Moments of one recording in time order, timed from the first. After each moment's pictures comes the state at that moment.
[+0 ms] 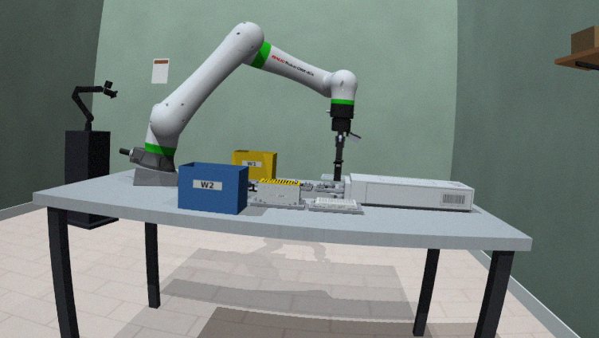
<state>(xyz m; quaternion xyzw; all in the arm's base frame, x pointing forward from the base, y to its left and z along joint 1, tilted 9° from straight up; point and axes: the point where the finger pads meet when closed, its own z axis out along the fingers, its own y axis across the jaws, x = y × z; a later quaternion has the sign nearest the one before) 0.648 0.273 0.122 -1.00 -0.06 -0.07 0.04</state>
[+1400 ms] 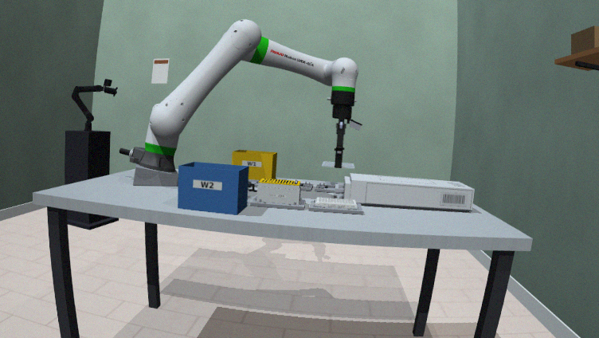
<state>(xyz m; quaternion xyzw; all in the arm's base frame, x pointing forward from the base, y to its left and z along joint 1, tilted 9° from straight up) 0.642 0.269 0.172 -1.00 -0.06 -0.07 0.04</state>
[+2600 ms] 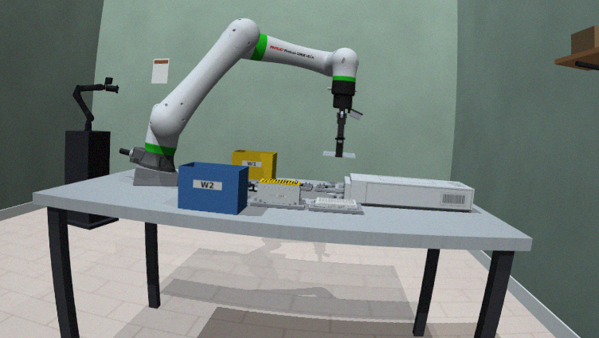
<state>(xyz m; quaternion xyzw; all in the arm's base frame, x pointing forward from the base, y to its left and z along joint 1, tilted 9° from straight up) 0.636 0.265 0.213 -1.00 -0.06 -0.07 0.04</state>
